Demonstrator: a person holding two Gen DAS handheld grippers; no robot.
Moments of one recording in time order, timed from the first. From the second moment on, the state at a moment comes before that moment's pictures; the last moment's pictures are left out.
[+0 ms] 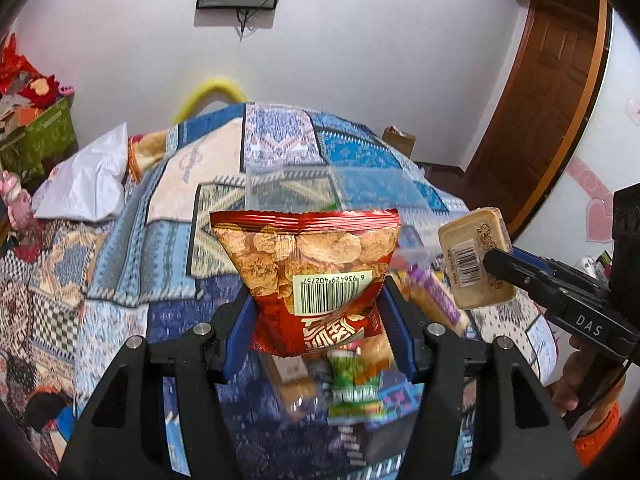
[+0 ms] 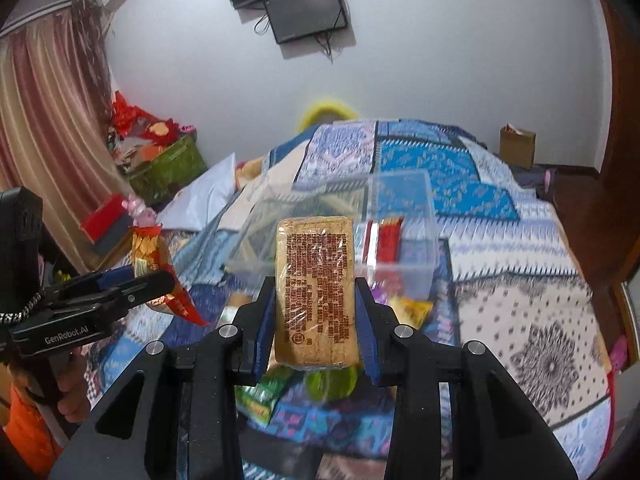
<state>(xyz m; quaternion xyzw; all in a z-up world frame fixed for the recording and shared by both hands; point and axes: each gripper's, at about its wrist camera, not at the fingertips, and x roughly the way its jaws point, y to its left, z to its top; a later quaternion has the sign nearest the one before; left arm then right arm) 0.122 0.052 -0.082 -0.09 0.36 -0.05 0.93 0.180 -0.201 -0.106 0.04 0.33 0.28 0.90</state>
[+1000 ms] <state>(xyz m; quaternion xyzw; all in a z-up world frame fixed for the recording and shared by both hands) 0.281 -0.001 -0.144 -0.05 0.41 -0.09 0.91 0.285 -0.190 -0.148 0.01 0.37 0.25 0.90</state>
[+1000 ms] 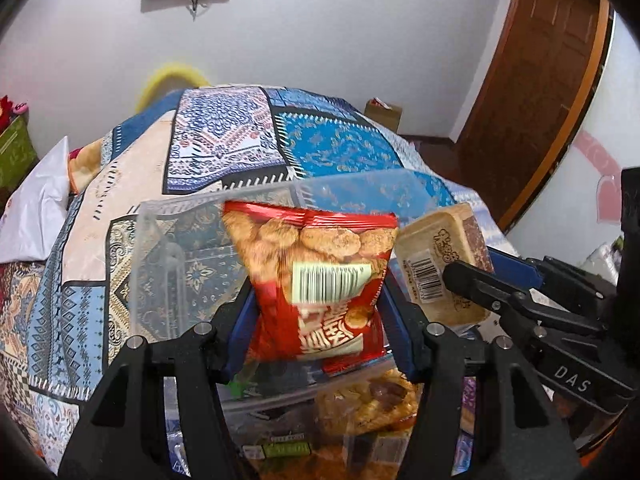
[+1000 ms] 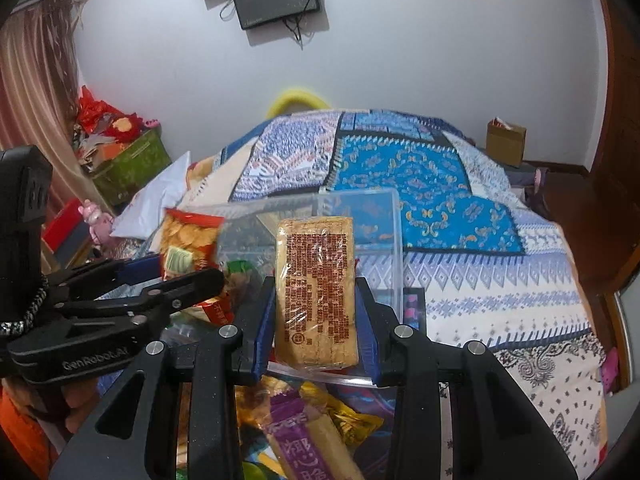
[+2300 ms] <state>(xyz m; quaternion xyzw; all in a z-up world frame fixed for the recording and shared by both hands) 0.185 0.042 -0.119 -0.04 0.42 -0.05 0.91 0.223 -0.207 -0.140 -0.03 0.36 0.23 0.90</state>
